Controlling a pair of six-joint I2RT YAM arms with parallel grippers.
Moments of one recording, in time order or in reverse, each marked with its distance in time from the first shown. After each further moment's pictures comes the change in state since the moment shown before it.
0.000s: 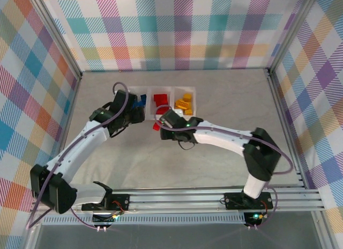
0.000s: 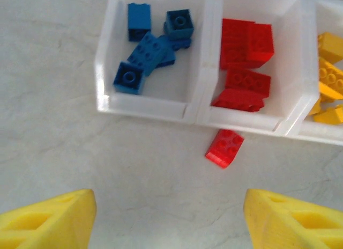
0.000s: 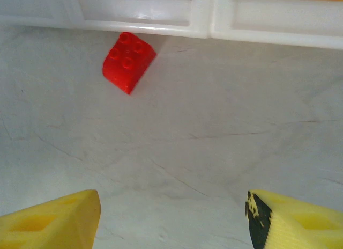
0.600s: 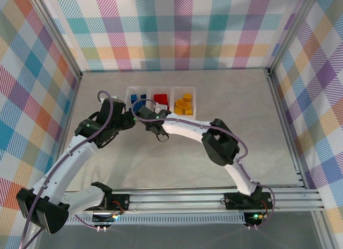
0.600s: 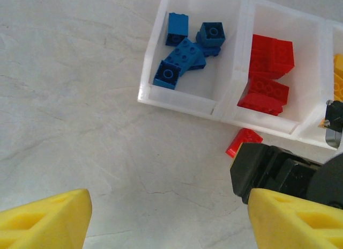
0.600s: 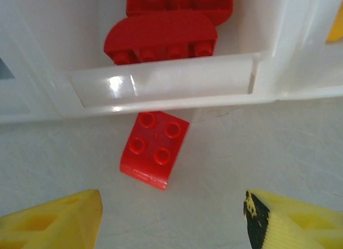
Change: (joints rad) left arm 0.019 -0.180 -0.070 -0.063 -0.049 -0.043; right arm 0.031 0.474 0.546 -0.209 0.187 0.211
